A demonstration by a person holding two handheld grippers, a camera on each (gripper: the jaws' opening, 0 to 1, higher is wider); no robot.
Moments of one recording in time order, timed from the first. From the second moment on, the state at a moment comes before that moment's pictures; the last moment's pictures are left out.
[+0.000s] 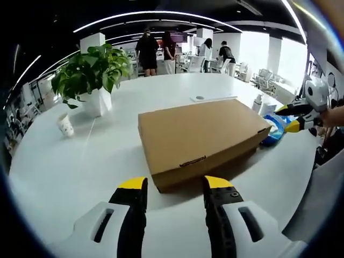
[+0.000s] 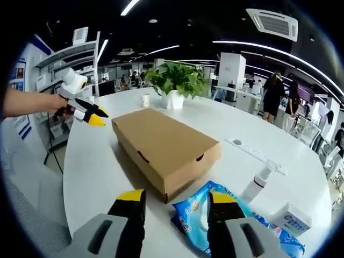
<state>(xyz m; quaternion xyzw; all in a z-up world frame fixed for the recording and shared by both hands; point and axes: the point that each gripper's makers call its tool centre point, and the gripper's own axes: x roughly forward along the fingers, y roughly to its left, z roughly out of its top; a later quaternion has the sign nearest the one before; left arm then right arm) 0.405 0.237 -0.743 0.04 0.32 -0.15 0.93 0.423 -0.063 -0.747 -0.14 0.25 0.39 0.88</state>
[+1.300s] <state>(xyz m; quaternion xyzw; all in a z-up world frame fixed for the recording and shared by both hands) 0.341 0.204 -0.707 0.02 0.27 -0.17 0.95 0.354 -0.209 -0.726 -0.13 0.27 0.27 0.91</state>
